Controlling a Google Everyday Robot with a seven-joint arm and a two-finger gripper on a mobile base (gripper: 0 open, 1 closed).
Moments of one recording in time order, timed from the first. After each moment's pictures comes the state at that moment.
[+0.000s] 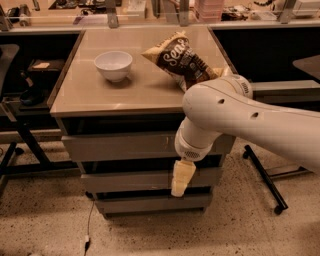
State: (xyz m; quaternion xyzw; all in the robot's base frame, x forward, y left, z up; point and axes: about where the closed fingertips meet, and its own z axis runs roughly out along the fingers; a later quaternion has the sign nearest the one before) arm 0.491 -0.063 0.721 -0.64 0.76 0.03 0.13
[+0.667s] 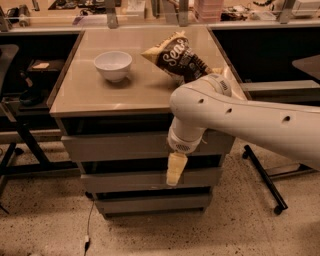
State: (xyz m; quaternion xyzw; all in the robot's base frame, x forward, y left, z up) arm 0.538 -0.058 0.696 -0.63 0.76 -0.01 0.13
